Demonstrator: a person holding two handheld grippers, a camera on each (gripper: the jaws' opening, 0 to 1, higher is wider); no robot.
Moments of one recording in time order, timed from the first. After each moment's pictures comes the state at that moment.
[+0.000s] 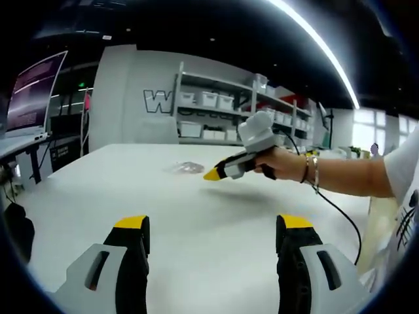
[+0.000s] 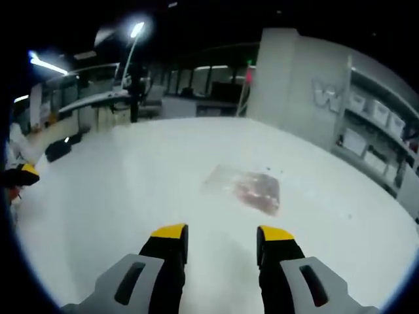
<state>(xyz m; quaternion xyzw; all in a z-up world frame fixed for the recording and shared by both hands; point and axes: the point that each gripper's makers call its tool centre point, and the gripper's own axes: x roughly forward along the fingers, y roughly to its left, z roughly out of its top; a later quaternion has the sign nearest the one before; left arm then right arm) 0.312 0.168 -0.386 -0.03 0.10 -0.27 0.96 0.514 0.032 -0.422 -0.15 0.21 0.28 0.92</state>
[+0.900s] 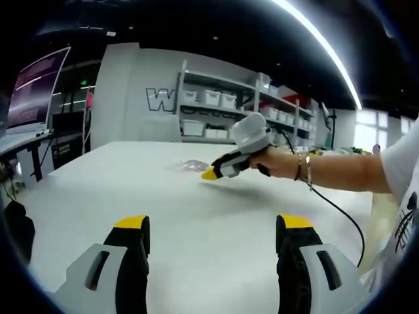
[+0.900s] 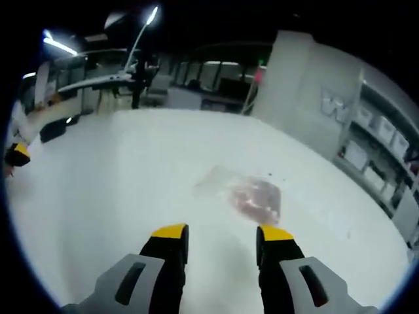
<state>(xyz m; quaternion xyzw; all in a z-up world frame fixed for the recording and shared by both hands) 0.318 0.175 -0.392 -0.03 0.11 -0.26 0.96 0.537 0.038 -0.429 -0.22 0.20 0.28 0.91</state>
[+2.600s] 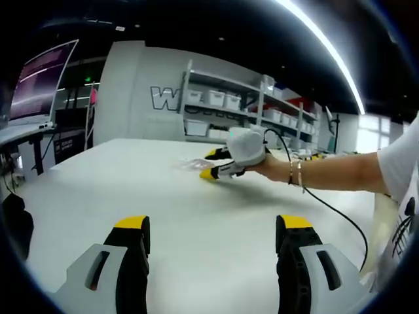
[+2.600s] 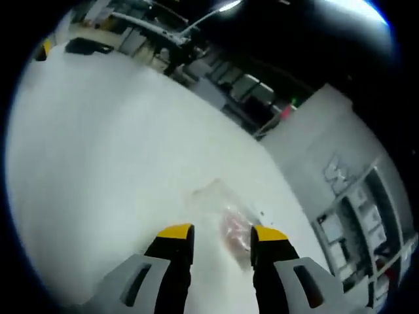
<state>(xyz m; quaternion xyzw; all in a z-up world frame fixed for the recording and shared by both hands) 0.326 0.185 -0.399 -0.05 0.11 -0.26 0.96 0.577 0.057 -0.428 -0.45 0.08 0.29 0.84</state>
